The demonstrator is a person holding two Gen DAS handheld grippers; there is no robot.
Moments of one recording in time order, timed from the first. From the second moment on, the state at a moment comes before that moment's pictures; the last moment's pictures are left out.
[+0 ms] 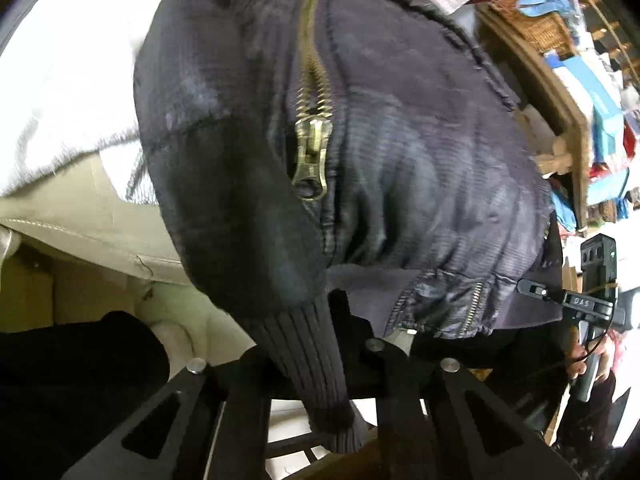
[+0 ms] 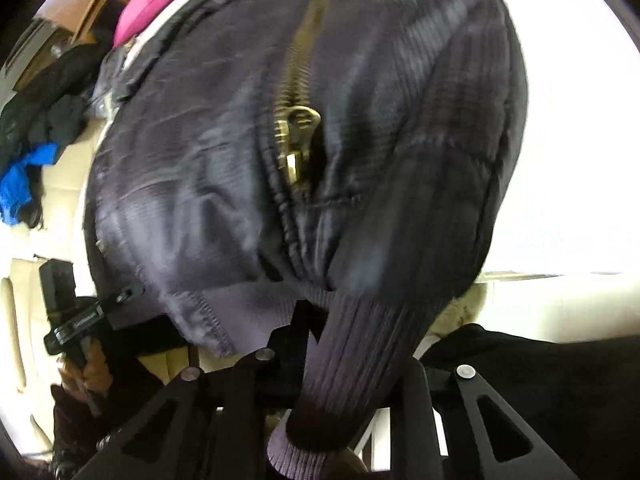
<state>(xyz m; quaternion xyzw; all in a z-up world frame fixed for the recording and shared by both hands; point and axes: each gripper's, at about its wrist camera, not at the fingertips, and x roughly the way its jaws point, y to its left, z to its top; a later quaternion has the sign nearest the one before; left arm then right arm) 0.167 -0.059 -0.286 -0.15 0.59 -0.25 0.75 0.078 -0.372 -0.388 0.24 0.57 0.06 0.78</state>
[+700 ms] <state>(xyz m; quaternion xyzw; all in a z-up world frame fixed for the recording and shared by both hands) 0.236 -0.022 -0.058 -0.15 0.36 -0.35 0.85 0.107 -0.408 -0.173 0.23 0.26 0.09 0.93</state>
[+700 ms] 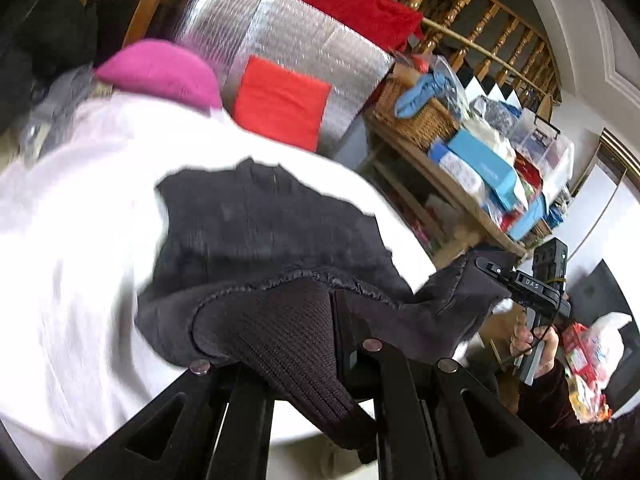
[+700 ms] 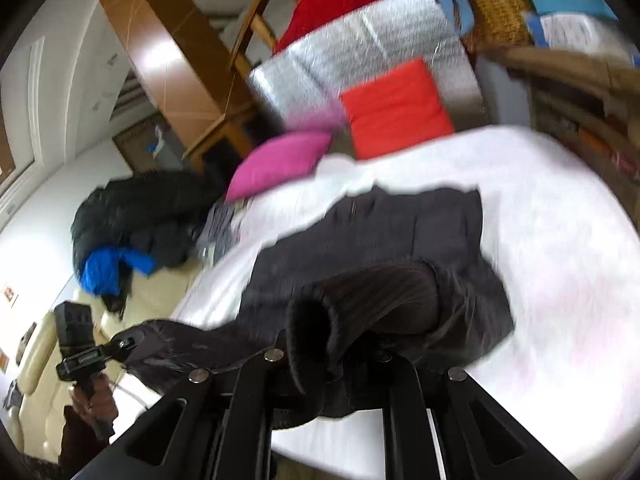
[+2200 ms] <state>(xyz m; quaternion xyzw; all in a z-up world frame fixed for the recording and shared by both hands) 0.548 -0.068 -0.130 -0.25 0.38 -0.18 0.87 0.416 -0.538 -0.225 0.36 0.22 -0.03 0.91</state>
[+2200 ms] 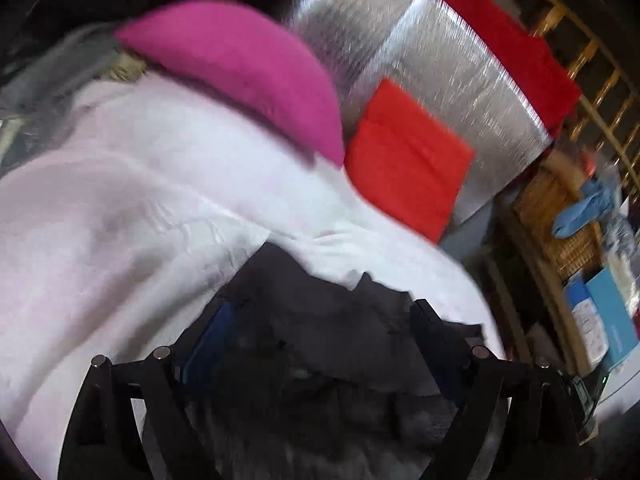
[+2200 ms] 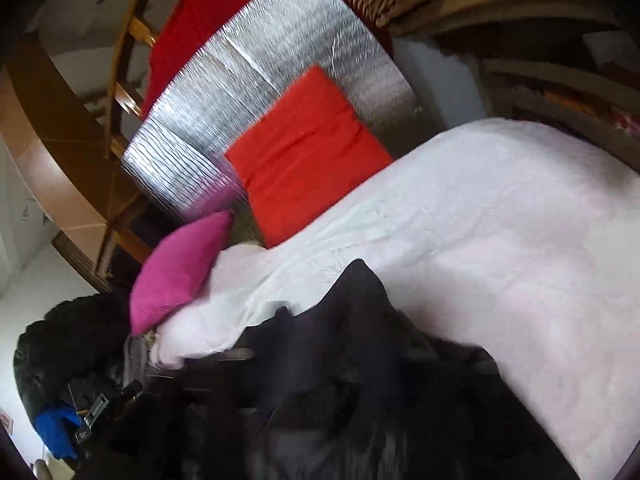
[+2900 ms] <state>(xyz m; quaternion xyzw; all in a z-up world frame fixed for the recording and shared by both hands) 0.346 -0.063 -0.194 -0.31 0.42 -0.15 0.84 0.229 -0.467 -0.280 0.49 0.23 0.05 0.84</state>
